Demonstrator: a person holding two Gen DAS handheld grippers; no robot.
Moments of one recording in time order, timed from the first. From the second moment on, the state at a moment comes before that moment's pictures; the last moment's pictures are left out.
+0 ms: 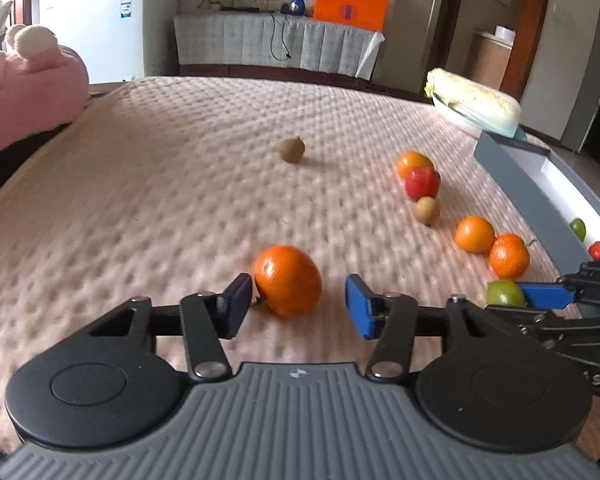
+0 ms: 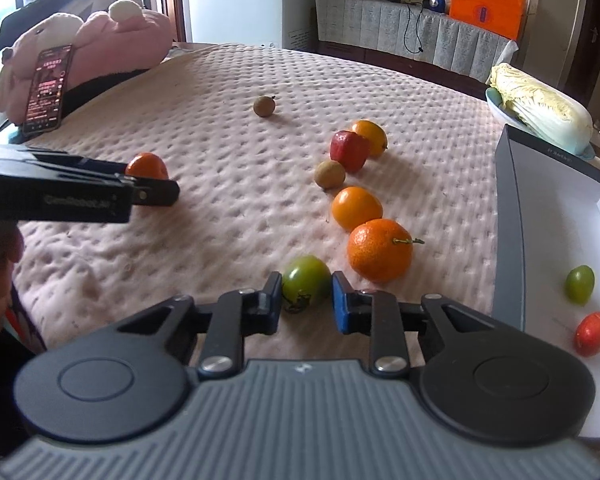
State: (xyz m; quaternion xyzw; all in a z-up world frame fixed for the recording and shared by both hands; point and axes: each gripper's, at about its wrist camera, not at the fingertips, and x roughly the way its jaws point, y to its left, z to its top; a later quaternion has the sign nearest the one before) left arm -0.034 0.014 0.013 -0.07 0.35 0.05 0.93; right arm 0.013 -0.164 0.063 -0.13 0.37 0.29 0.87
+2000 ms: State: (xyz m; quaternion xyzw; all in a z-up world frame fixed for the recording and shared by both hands) left arm -0.016 -0.099 0.052 -0.07 0.28 -0.06 0.95; right arm 0.011 -0.255 0.114 -0.02 0.31 0.24 0.92
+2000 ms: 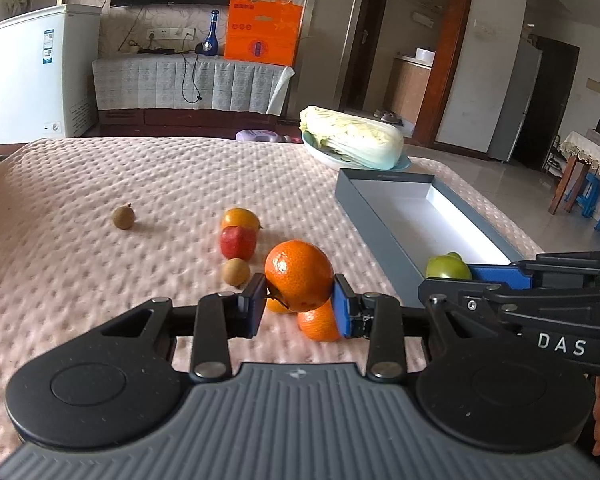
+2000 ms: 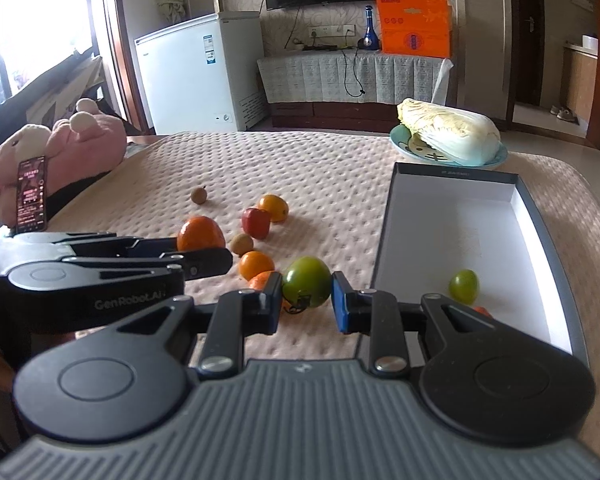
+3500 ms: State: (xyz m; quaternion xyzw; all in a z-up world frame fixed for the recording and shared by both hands) left arm 0.017 -0.196 0.047 -0.07 0.29 -0.16 0.94; right arm 0.015 -0.336 0.109 0.02 0.32 0.15 0.93
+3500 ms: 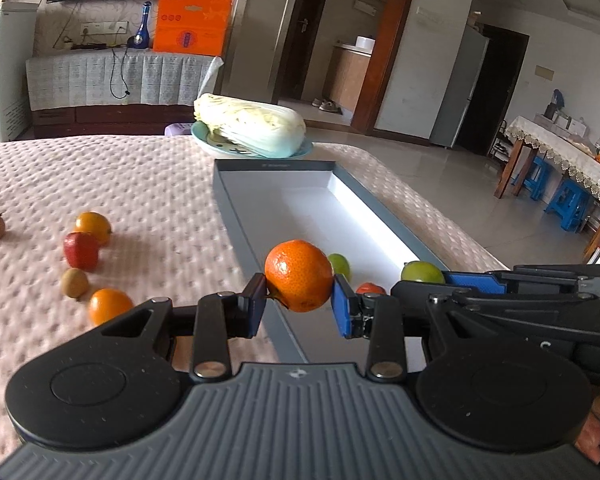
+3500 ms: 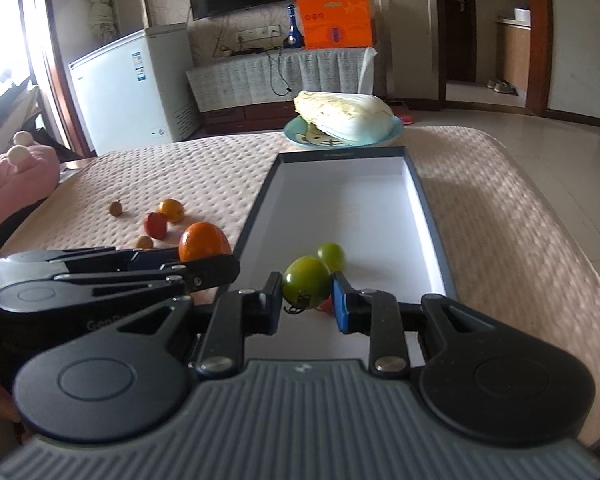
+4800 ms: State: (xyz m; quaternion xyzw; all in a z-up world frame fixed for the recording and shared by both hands) left arm 0.056 -0.221 0.032 -0.10 0.30 -0.17 0.93; right arm 0.022 -0.360 0.103 0.05 0.34 0.11 0.93
